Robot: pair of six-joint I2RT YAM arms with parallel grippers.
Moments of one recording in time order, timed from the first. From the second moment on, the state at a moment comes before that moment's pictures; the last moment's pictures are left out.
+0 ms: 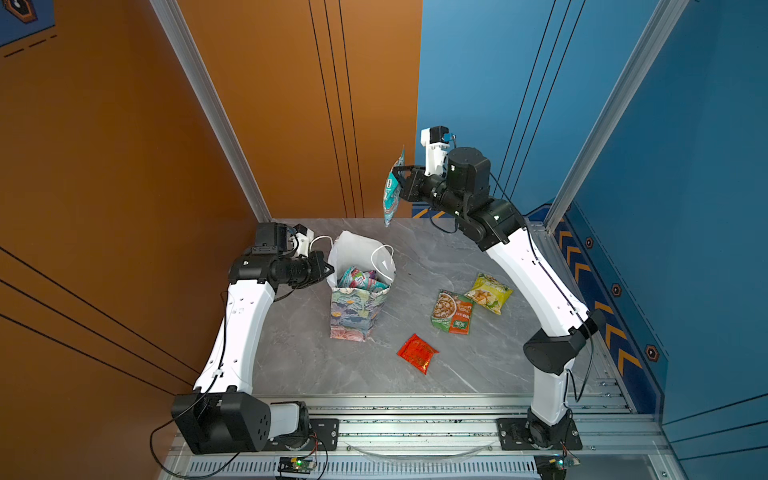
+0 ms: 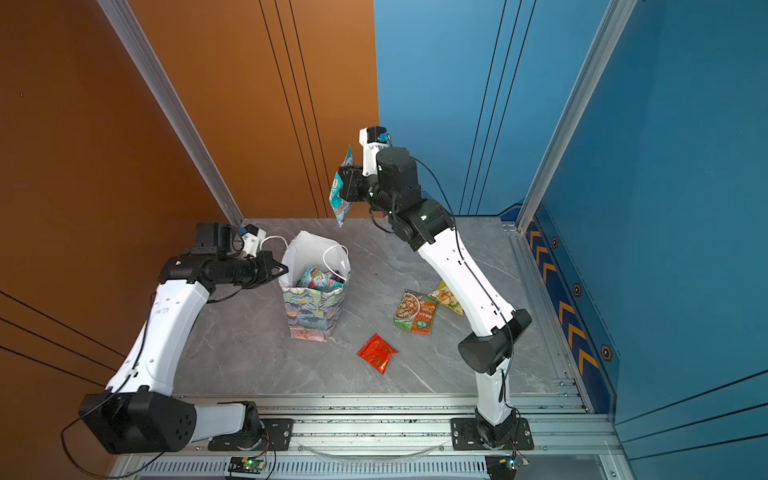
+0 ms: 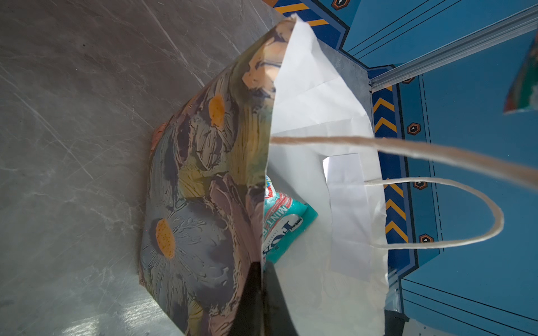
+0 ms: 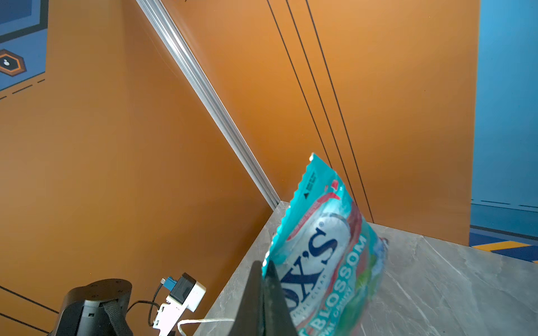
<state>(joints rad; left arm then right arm) 0.04 1.31 1.38 -0.96 0.56 -0.31 0.68 1.97 2.43 -0.53 -0.09 0.48</state>
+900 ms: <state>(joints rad) 0.04 1.31 1.37 -0.96 0.56 -0.31 0.85 1.96 2.25 -0.58 -0.12 0.47</state>
